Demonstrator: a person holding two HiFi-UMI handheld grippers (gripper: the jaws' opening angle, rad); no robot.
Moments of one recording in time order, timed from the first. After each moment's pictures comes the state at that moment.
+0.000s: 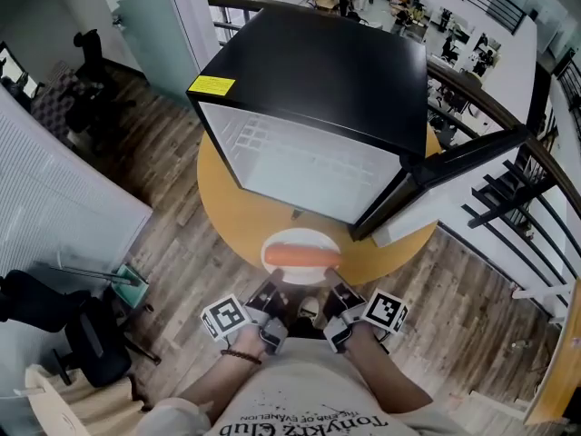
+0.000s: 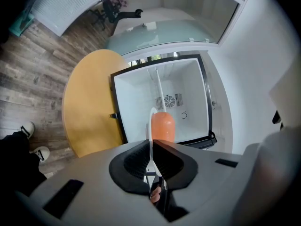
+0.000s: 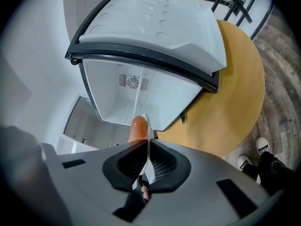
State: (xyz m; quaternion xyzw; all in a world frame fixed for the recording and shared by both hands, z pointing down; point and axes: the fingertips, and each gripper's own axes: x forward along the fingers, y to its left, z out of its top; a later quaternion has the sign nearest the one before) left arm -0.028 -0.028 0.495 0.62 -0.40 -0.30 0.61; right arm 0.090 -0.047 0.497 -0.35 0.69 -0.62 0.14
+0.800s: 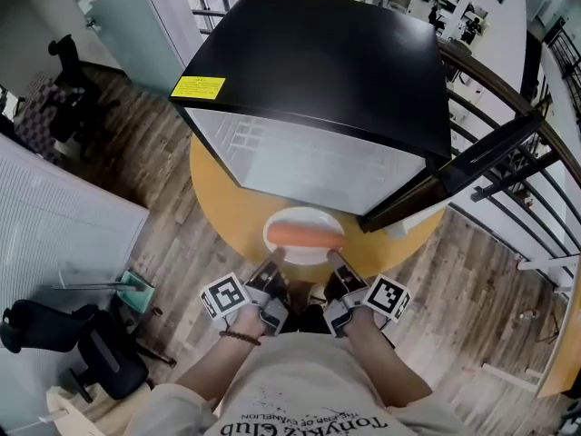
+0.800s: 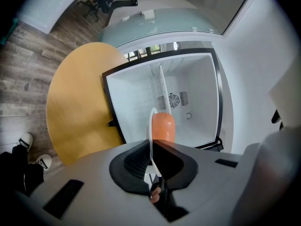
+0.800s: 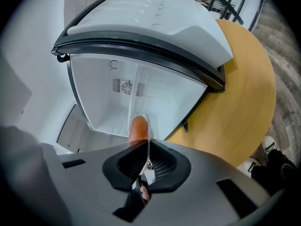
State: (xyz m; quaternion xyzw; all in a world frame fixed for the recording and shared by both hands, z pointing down) left arm -0.058 -0.093 0.510 0.64 -0.37 -0.25 0.63; right arm 0.063 -0.095 0.514 -0.40 0.66 -0.61 0.18
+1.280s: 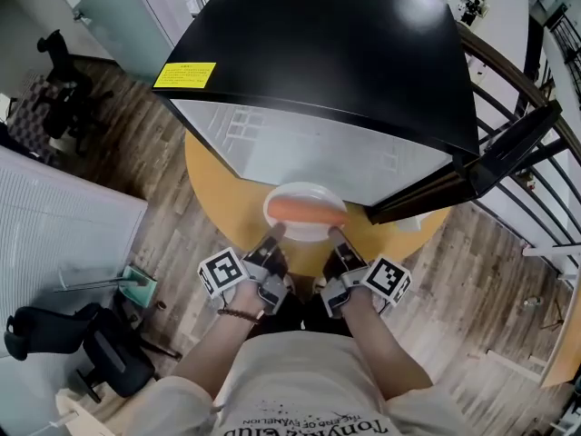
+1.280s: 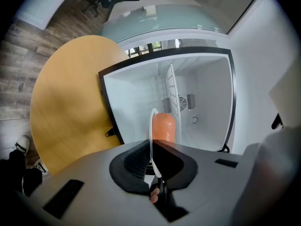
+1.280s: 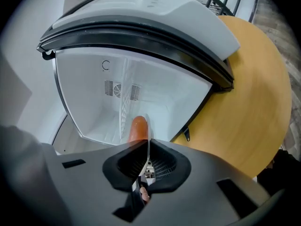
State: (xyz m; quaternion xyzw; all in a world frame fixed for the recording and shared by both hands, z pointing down) left arm -0.070 -0.144 0.537 0.64 -0.36 -0.24 0.63; right arm 0.052 -0.139 0.539 -0.43 0.64 -0.61 0.20
